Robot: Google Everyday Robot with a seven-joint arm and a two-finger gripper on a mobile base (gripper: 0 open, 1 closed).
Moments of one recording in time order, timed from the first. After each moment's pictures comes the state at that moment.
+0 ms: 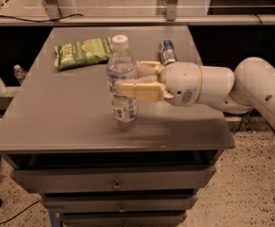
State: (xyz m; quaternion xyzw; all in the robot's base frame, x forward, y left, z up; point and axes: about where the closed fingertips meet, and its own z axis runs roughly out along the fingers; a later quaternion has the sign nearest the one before) arm 0.479 0.019 0.953 -0.52 -0.46 -0.52 0.50
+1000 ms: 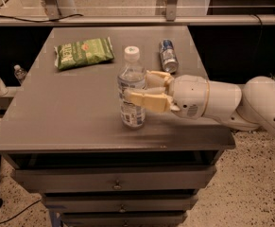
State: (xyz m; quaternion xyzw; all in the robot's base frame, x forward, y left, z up) arm 0.481 -0.005 0.922 -0.54 -0.44 -0.55 0.47
